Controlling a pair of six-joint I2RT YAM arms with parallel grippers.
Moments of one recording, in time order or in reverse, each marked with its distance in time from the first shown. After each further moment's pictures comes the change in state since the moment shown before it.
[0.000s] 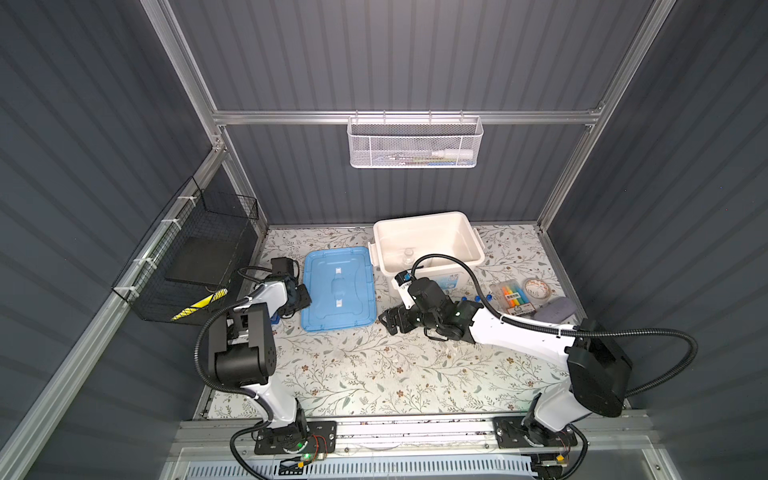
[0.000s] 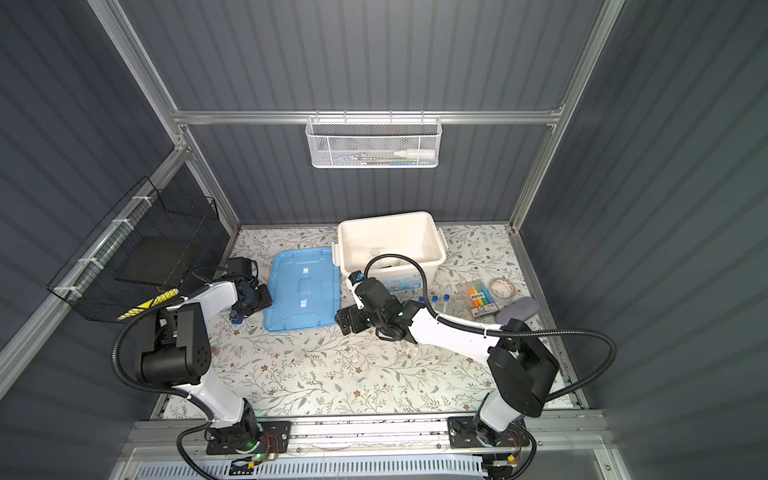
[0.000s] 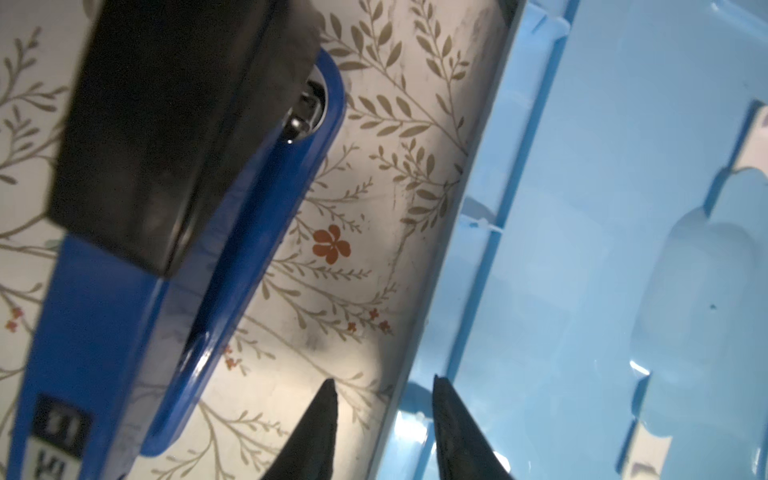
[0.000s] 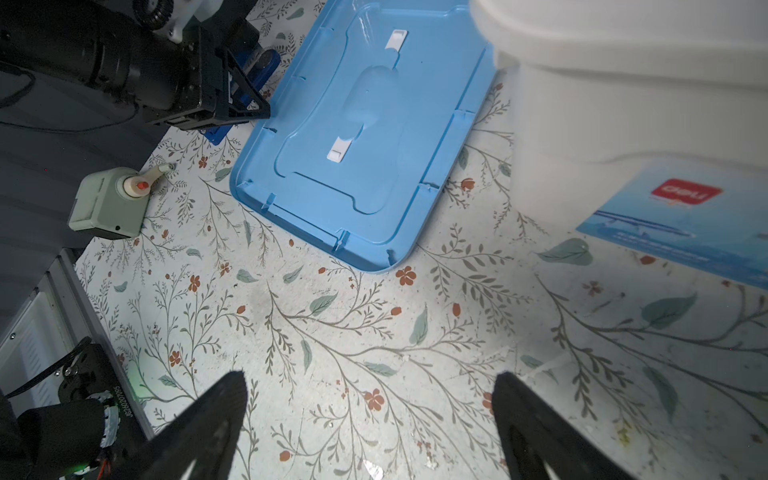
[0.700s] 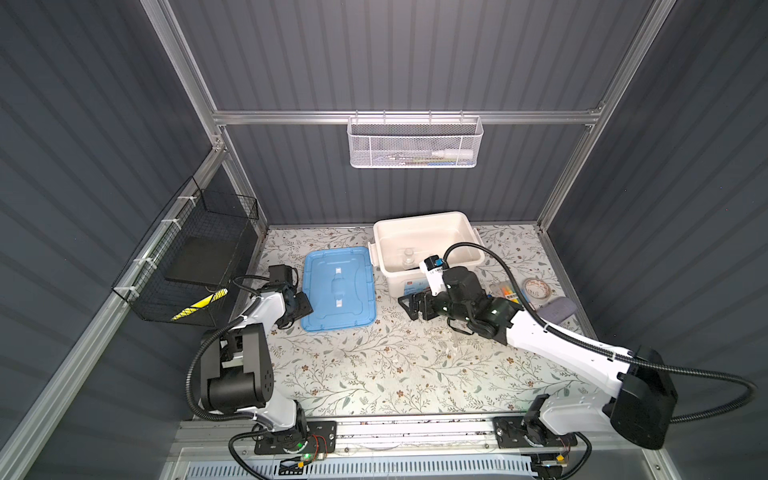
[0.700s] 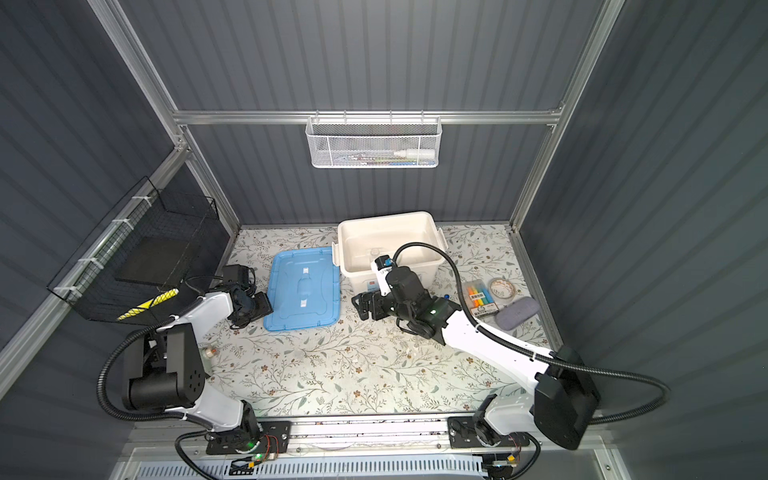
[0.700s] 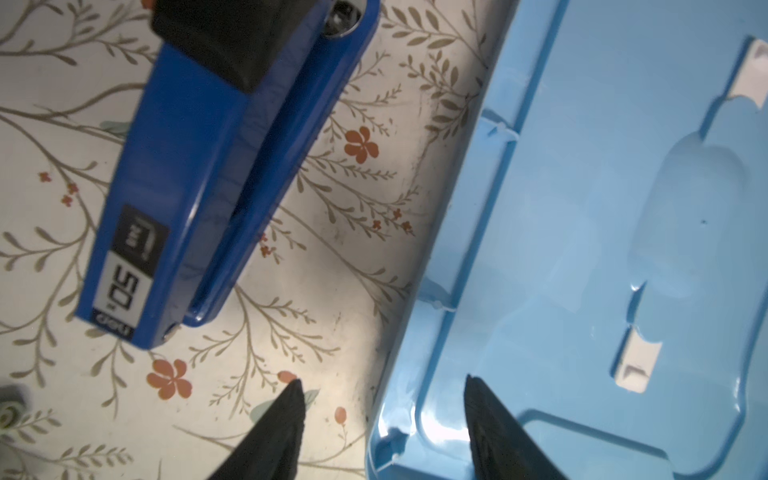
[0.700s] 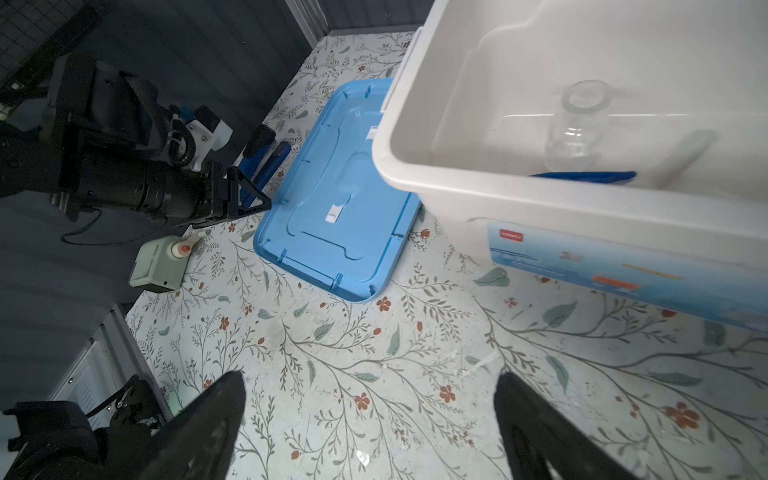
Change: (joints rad) left arm -0.004 -0.163 -0.126 -0.052 -0.003 -0.040; right arm -0.086 -0.208 -0.056 -0.013 -0.020 0.008
